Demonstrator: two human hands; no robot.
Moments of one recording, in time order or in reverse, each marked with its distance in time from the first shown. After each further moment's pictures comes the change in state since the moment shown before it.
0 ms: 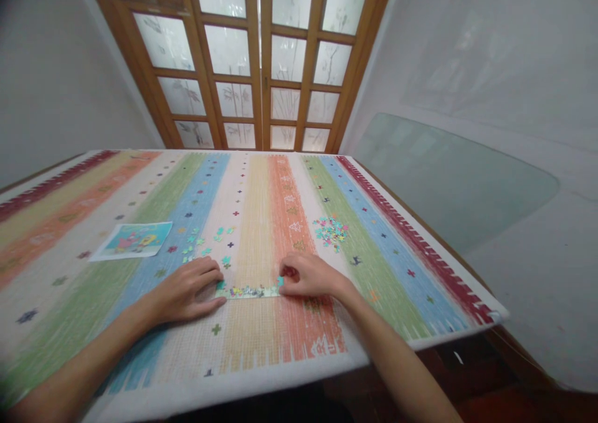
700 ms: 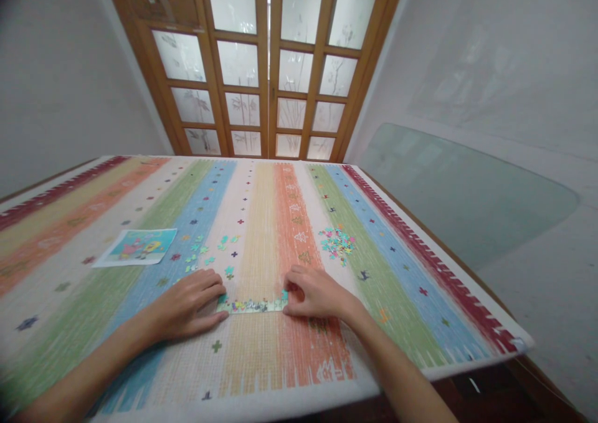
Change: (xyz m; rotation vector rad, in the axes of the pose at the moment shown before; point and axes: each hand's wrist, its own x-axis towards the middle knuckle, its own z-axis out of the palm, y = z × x) left_hand -0.005 0.004 0.004 0.051 -0.016 0.002; right_hand -0.005 -0.003 0.002 -0.073 -0.037 0.036
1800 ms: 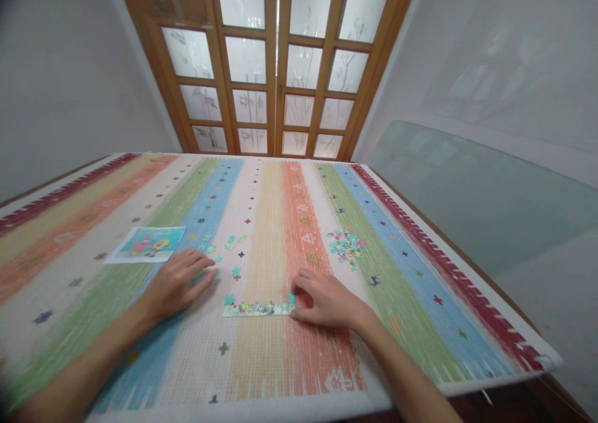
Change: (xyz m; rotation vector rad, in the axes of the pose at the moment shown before) left_hand -0.007 -0.031 -0.012 0.222 0.282 -0.183; right_hand -0.003 -0.004 -0.002 0.001 -0.040 0.015
